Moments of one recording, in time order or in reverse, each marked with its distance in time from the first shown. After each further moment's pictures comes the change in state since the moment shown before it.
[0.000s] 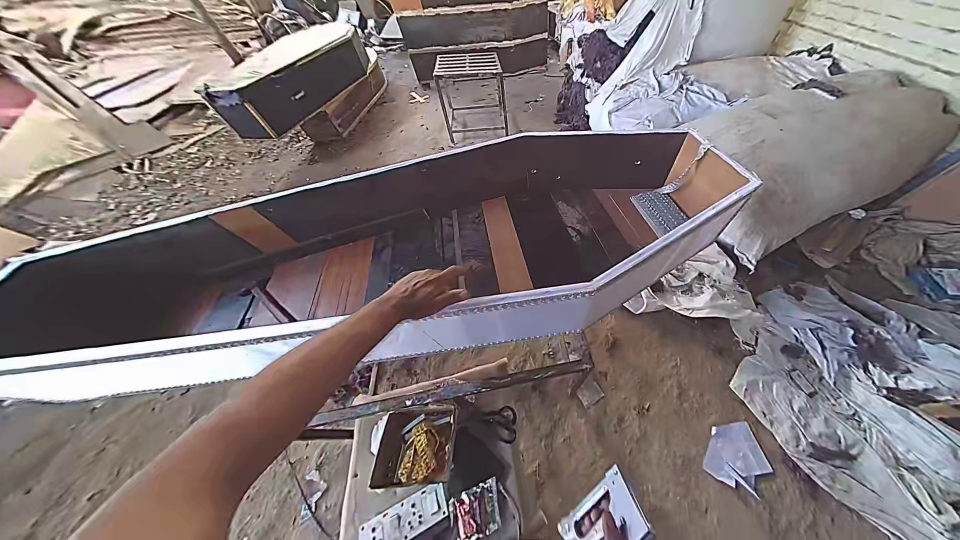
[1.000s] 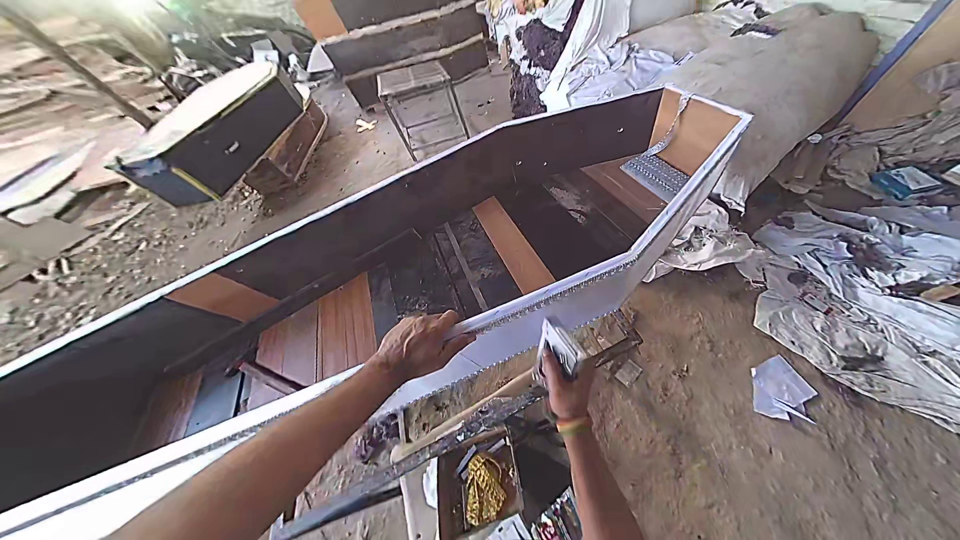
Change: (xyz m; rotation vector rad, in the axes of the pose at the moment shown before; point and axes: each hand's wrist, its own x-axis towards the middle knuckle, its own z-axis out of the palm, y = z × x) left_hand -0.058 -0.045 0.021 0.291 0.019 0.046; right_hand 0.089 0.014 0.301 -0.105 0.084 -0.724
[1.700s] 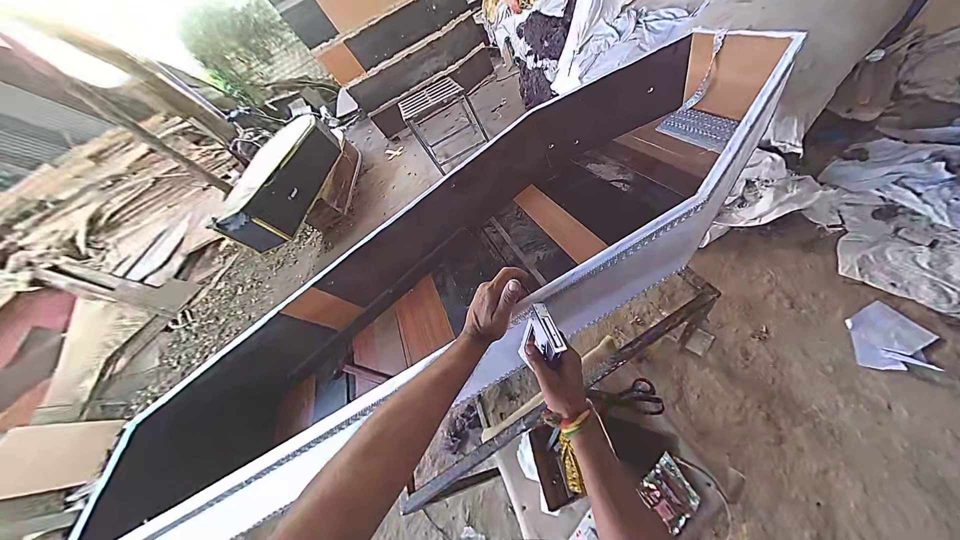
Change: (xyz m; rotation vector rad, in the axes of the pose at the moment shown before) left_hand 0.005 -0.040 0.024 -0.667 0.560 0.407; right_hand -0.105 -0.023 0.121 0.125 -0.217 0.139
